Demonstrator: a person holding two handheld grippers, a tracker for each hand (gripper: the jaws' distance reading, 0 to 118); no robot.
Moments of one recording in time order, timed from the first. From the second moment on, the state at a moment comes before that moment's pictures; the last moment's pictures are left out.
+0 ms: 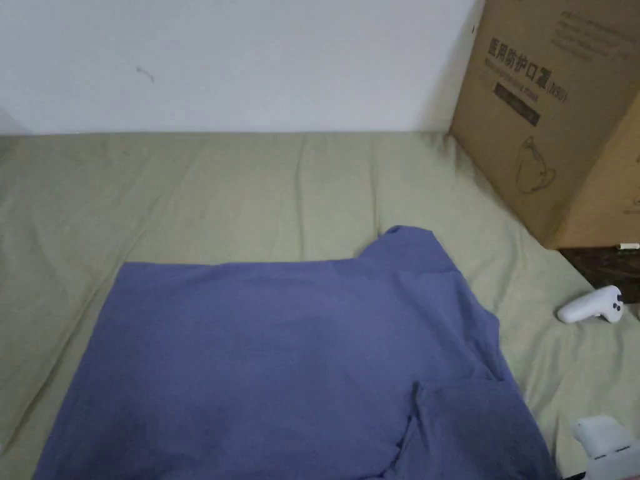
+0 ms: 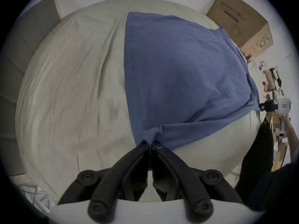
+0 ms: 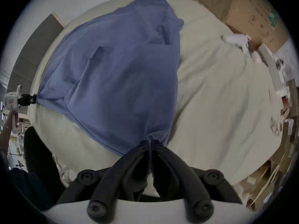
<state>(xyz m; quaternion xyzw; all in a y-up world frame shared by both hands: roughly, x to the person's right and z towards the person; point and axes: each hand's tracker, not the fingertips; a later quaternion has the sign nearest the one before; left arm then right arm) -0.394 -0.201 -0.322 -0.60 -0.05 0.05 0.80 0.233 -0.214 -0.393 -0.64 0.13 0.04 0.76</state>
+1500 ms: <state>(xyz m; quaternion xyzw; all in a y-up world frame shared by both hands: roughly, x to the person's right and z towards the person) -0.396 -0.220 -0.286 -0.58 0.01 0.07 0.81 0.160 -0.126 -0.343 -0.42 0.13 -0.06 0.90</state>
